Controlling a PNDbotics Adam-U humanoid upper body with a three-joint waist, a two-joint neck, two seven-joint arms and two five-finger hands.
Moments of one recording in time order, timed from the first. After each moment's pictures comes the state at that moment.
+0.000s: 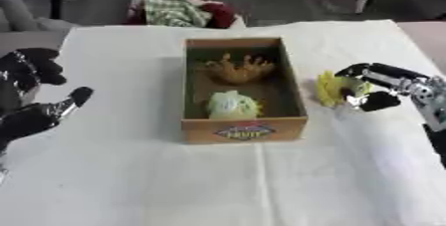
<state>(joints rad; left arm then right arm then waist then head) -0.30 0.42 -0.02 -1.77 0.04 0.01 0.00 -0.82 -0.49 -0.08 -0.74 0.91 -0.54 0.49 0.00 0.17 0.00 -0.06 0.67</state>
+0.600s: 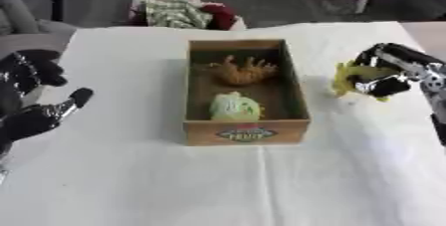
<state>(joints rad) -0.30 0.42 -0.02 -1.77 0.04 0.01 0.00 -0.83 -0.48 -0.16 -0.92 0.89 -0.43 0.32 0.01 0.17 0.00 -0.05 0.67</state>
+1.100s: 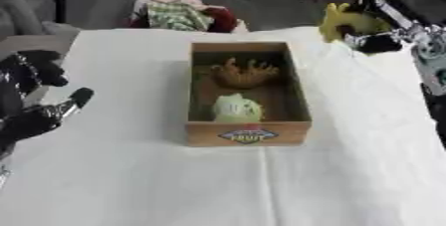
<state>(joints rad) -0.30 0.41 -0.02 -1.77 0.05 0.01 -0.01 -0.96 -0.39 -0.07 -0.96 0.79 -0.43 0.18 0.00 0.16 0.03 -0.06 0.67</state>
